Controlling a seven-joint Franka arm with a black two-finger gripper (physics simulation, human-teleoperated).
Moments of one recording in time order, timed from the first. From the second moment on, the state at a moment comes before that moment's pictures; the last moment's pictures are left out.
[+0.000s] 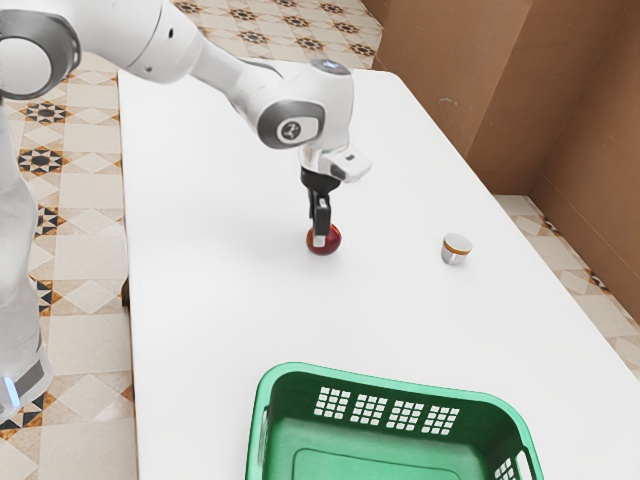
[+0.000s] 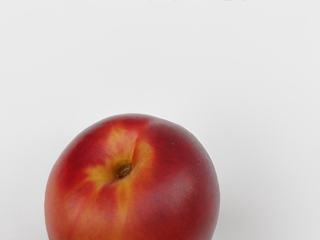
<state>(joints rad) -0.07 -0.10 0.20 -2.17 -0.07 2.20 0.35</state>
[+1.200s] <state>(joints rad) -0.16 -0.15 -0.04 -2.12 -0.14 2.39 0.34</state>
